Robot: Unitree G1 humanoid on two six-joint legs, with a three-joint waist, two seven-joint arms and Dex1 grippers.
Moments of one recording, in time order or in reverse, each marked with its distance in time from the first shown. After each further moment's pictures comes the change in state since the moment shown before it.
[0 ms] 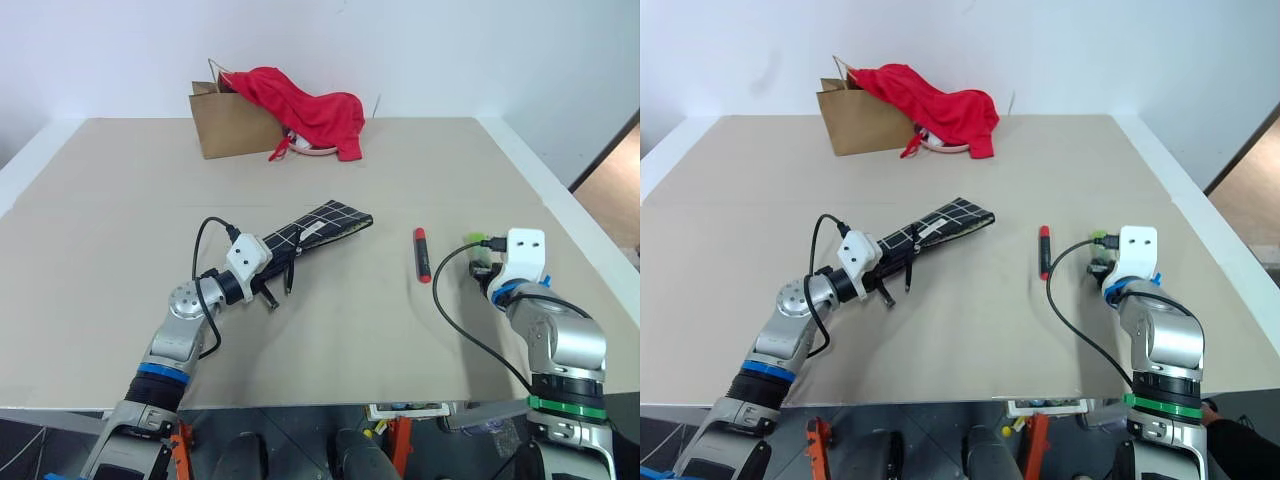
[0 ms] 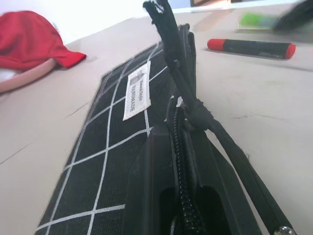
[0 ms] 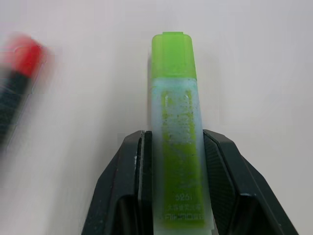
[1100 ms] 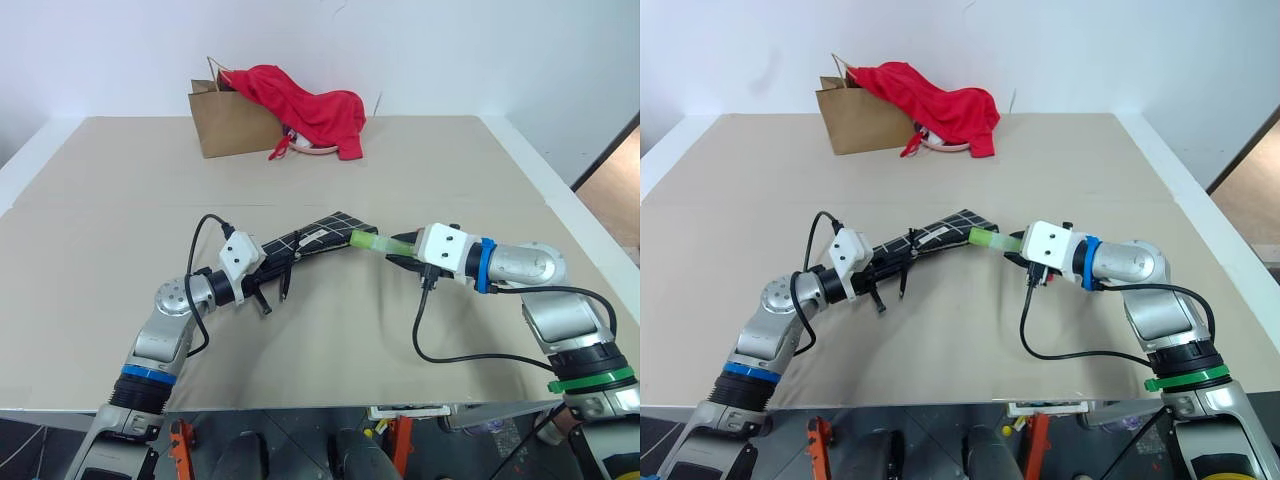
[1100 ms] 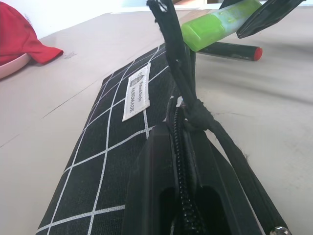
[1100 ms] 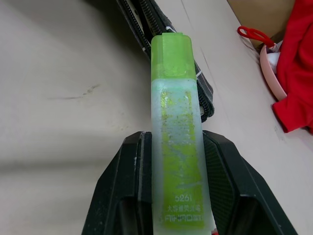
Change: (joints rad) left arm 0.021 0.042 0.012 -0.119 -0.070 0.131 -0.081; right arm -0.118 -0.296 0.461 0.111 -0.263 -0.797 0.653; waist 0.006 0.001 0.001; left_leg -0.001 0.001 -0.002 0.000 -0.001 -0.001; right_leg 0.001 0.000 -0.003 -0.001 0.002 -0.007
